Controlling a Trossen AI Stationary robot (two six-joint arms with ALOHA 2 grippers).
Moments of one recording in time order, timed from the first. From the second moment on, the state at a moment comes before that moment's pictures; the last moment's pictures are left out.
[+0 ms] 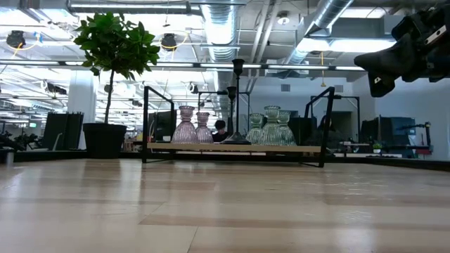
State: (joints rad) left arm -0.35 0.14 0.75 -0.23 -0.32 0.11; right arm -0.05 0.00 0.00 0.01 -0.02 0.16
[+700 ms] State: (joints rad) left arm -0.39 0.00 0.68 -0.35 -0.18 0.06; right arm -0.05 0.01 0.01 0.01 -0.02 0.16
